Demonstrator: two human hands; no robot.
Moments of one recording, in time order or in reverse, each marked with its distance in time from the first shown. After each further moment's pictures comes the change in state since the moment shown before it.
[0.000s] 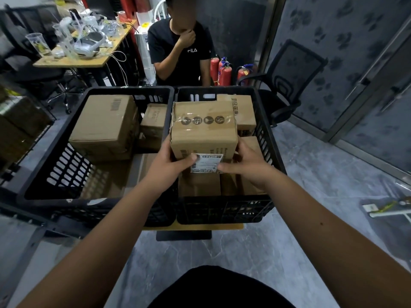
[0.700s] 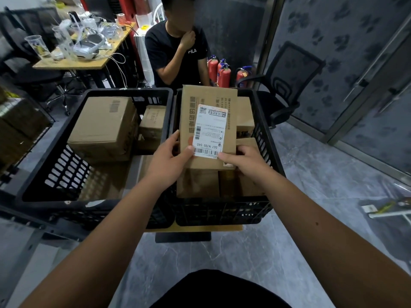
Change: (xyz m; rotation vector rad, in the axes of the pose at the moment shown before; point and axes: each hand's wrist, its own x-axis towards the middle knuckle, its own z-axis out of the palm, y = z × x) left_hand 0.004 0.025 0.010 0.249 0.108 -0.015; right_hand 0.012 0.004 0.001 0.037 0.217 0.111
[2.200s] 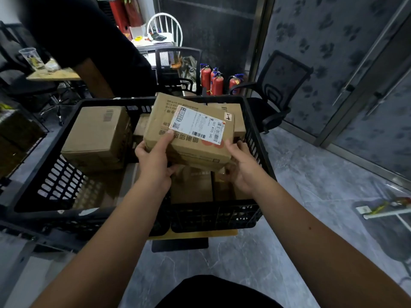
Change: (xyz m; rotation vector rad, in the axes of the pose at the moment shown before) left_hand 0.009 0.019 0.011 -0.875 0.318 -0.341; right_hand -0.014 -0.005 0.005 0.630 -0.020 0.103
